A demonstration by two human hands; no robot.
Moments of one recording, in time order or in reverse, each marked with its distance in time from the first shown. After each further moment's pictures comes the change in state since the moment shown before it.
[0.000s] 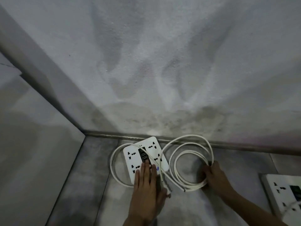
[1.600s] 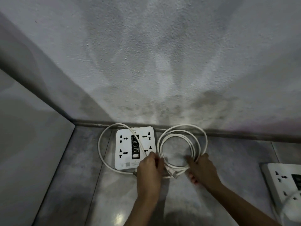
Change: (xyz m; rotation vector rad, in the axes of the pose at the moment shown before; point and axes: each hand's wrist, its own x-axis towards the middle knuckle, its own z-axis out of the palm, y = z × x) left_hand 0.039 0.040 -0.030 -0.542 0.161 -0.414; right_hand -0.003 -0.012 0.035 -0.013 -0.019 0.065
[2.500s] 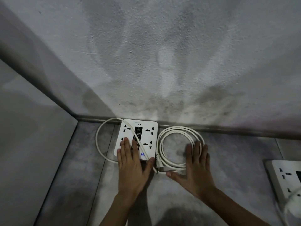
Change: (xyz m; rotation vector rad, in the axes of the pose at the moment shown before) left_hand 0.015 -0.076 -0.012 0.399 0.009 0.168; right_hand -0.012 0.020 0.038 -0.681 0.078 -0.460
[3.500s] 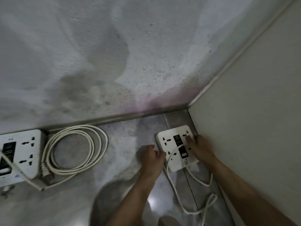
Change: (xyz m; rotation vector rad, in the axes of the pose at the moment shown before) left_hand -0.069 0.333 0.057 -0.944 -0.765 -0.214; right_hand -0.079 0.300 -0.105 0.554 0.176 0.765
